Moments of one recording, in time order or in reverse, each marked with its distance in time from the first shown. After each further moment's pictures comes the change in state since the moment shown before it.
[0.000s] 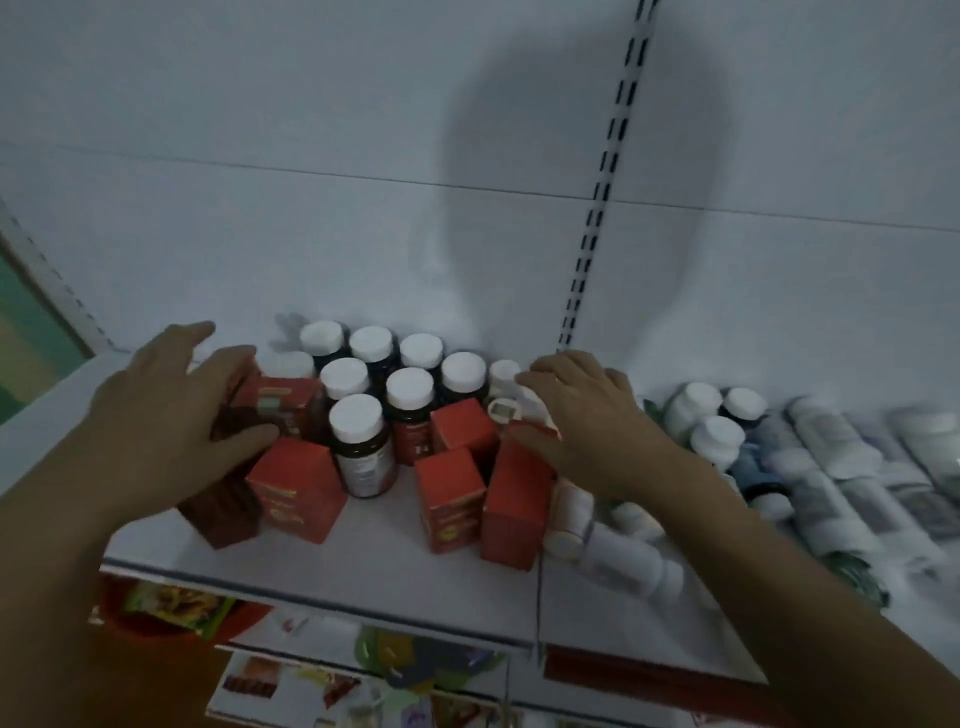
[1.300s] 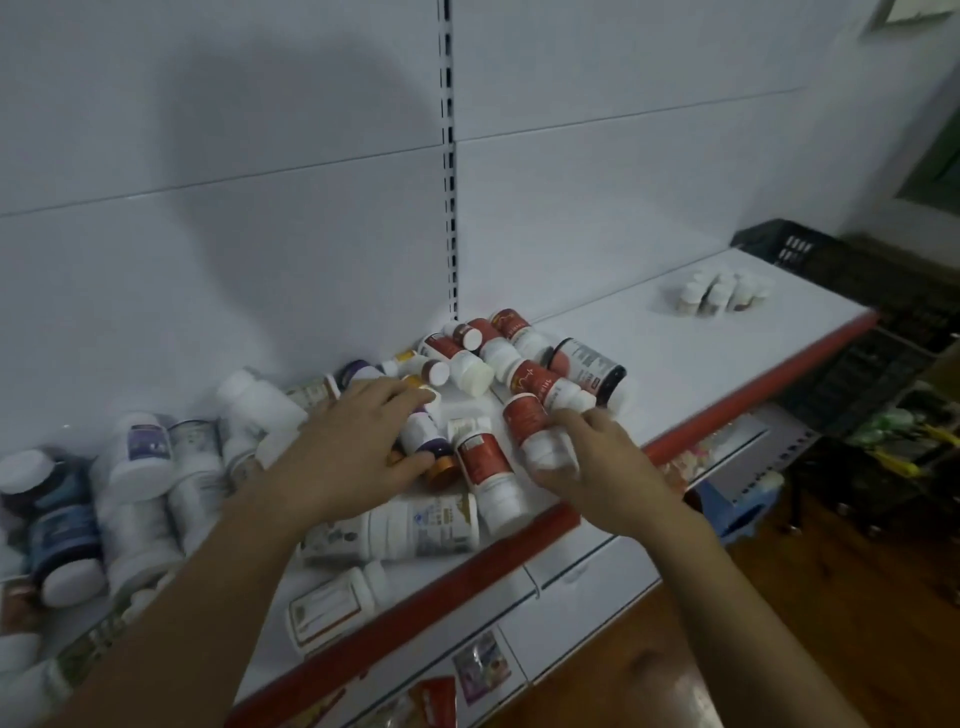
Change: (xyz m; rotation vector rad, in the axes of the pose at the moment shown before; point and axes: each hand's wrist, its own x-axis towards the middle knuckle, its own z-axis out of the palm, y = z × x) left_hand -0.026 0.749 0.110 -0.203 -0.292 0.972; right_hand -0.494 0.429 -0.055 0.303 0.050 0.974
